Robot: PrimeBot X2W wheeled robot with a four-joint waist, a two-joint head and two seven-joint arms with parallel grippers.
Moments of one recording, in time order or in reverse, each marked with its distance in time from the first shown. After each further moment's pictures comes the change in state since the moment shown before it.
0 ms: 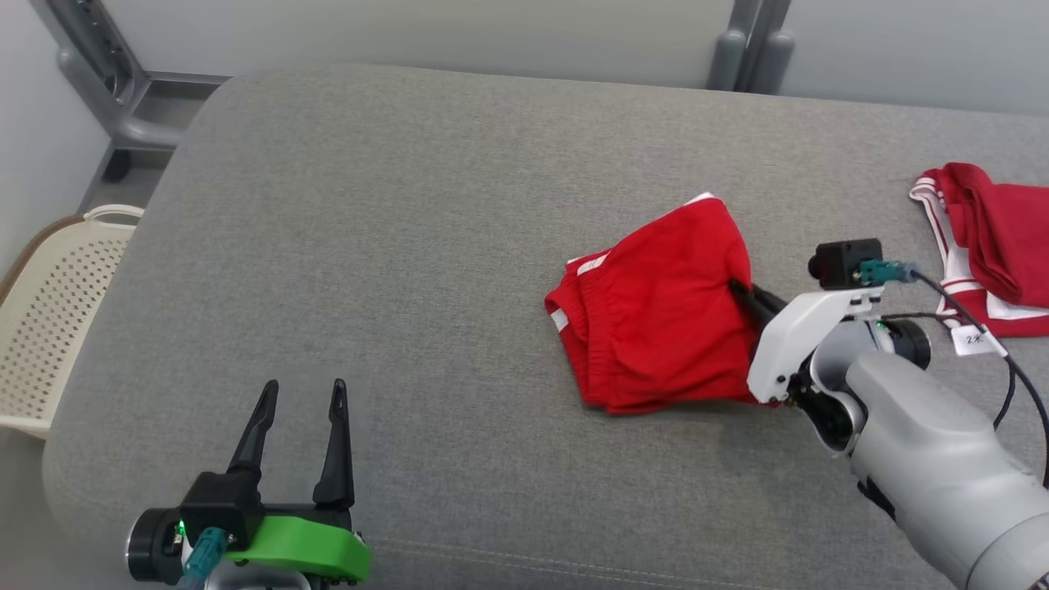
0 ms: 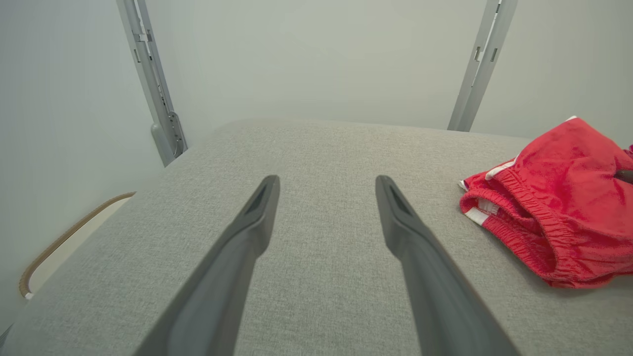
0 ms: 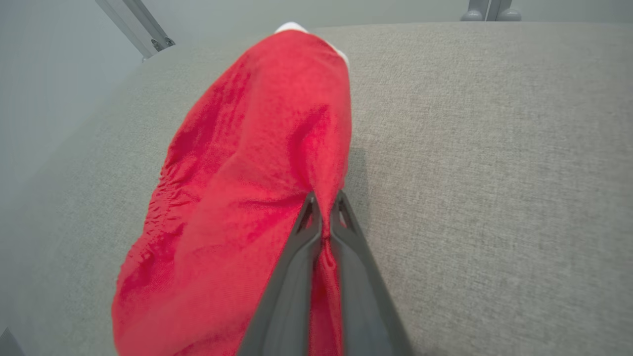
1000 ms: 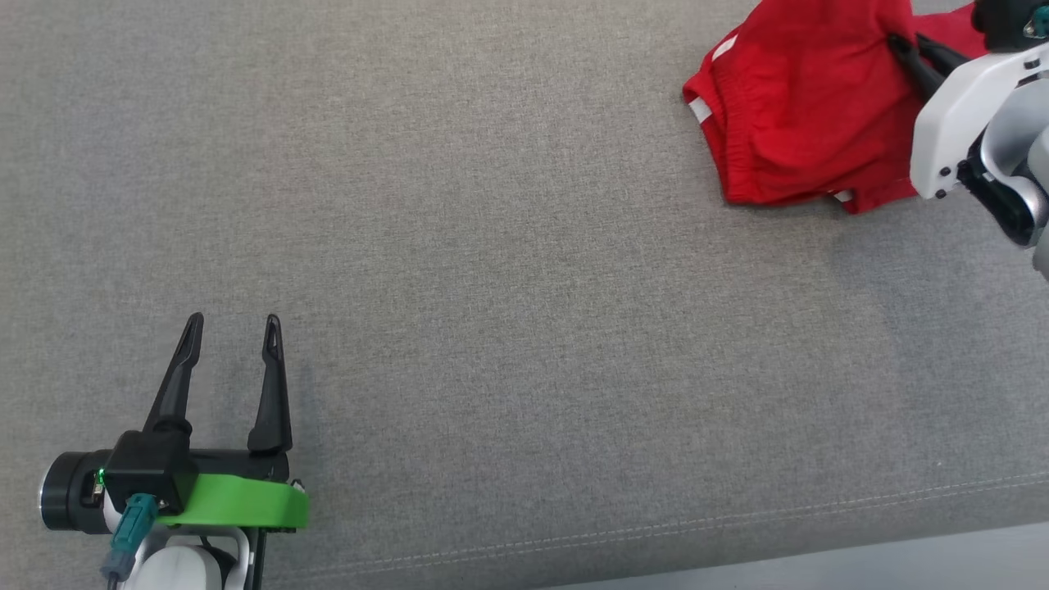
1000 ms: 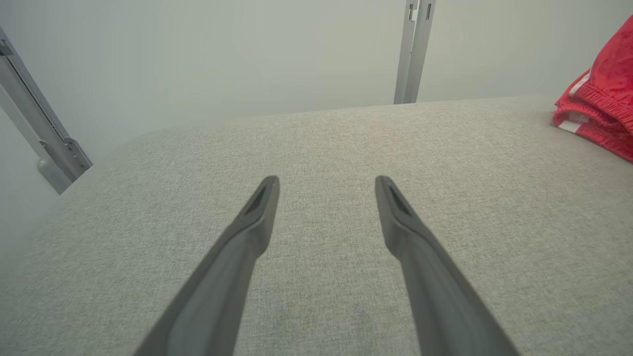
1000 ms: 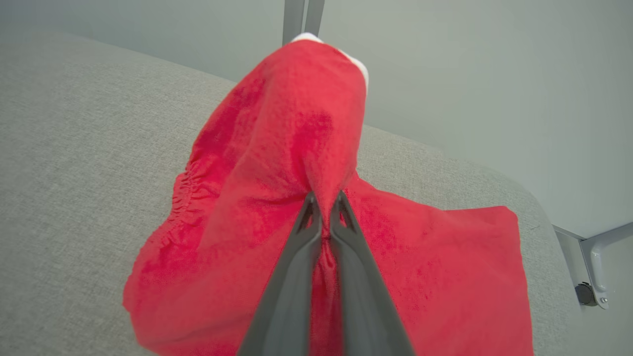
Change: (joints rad) left arm -0.068 0.043 0.105 -0.093 0.072 -0.048 0.000; right arm -0.439 -0.308 0.265 -0.052 -0.062 0.000 0.035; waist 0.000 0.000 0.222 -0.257
